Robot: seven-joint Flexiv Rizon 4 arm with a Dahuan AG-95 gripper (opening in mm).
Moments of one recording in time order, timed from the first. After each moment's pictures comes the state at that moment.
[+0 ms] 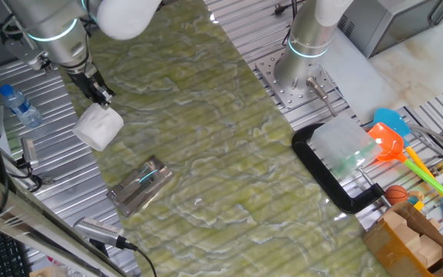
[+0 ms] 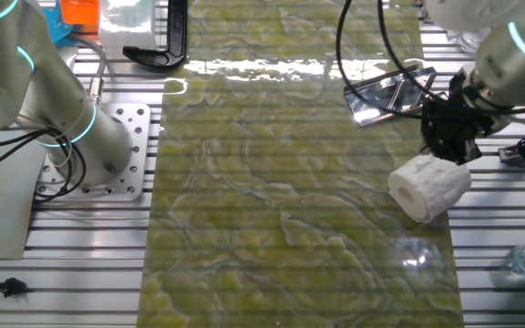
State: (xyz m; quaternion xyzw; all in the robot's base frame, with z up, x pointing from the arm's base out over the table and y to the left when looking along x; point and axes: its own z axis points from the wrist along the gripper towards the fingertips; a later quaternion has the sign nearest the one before) arm 0.641 -0.065 0.157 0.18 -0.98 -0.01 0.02
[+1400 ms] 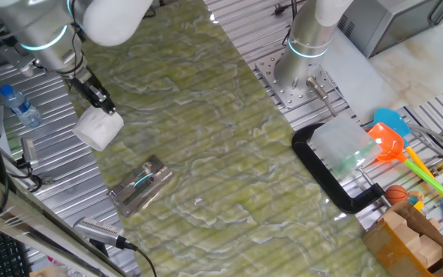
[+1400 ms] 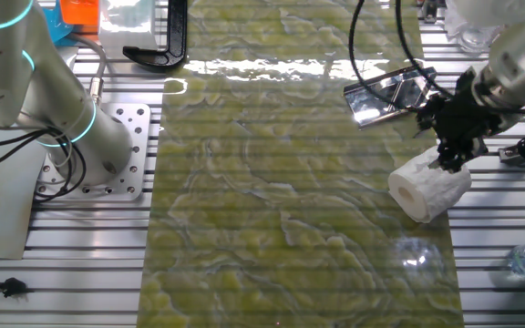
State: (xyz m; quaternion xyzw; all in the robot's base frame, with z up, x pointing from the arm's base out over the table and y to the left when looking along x) arm 0.643 -0.063 0.157 0.17 -0.98 0.02 0.07
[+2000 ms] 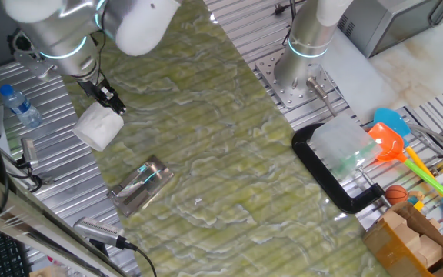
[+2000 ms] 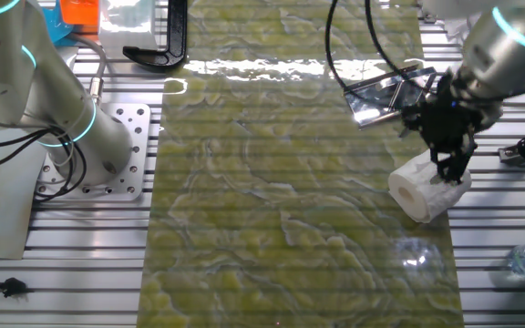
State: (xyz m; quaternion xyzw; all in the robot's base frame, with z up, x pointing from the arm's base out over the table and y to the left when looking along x) arm 0.631 -0.082 0.138 0.20 -0.98 0.04 0.06
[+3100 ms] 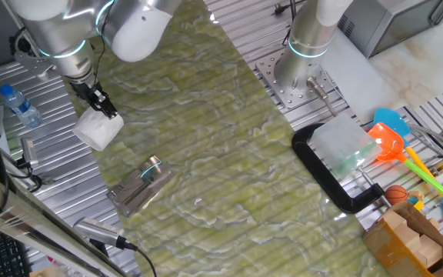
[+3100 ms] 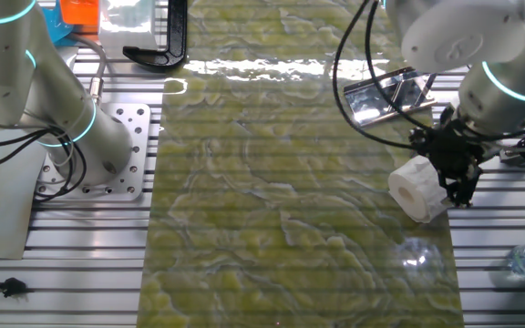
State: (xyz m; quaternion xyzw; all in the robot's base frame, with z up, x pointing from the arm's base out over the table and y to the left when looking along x) arm 0.661 -0.102 0.103 0.21 -0.98 0.04 0.01
